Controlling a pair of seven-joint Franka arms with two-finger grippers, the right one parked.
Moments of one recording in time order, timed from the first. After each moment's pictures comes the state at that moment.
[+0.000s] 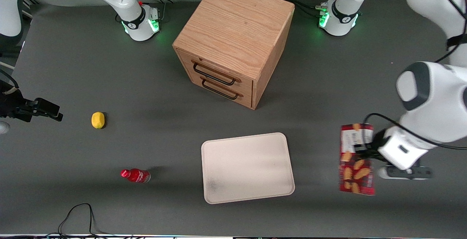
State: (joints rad) arm -0.13 0.51 -0.10 -1.33 -0.16 2.03 -0.19
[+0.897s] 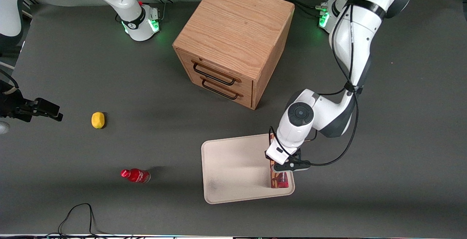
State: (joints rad) arm -0.33 0.85 -0.19 -1.33 0.27 2.39 -0.75
